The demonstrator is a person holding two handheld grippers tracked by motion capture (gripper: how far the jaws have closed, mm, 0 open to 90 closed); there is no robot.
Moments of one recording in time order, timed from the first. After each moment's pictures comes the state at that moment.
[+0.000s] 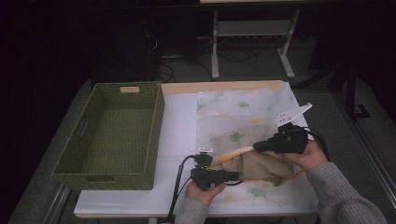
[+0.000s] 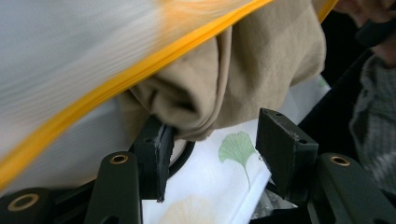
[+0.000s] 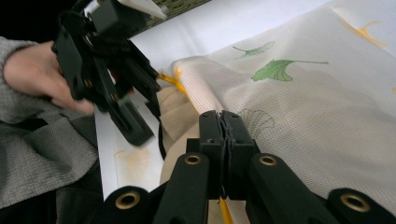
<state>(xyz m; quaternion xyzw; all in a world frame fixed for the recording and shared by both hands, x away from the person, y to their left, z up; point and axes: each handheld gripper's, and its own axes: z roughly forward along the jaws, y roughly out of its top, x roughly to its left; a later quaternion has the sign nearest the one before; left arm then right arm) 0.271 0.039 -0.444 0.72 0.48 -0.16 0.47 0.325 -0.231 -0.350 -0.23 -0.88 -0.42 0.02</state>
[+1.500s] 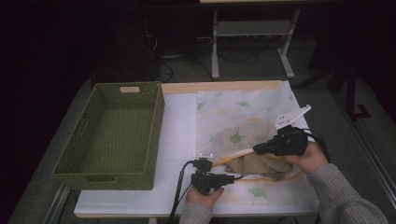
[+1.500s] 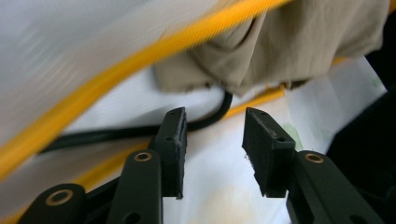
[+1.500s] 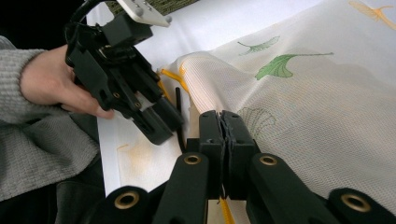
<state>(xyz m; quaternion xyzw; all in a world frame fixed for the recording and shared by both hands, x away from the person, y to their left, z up) 0.264 0.043 -0.457 0.73 0.52 -0.11 0.43 0.320 -0.229 -0.350 -0.22 -0.88 -0.41 0.02</state>
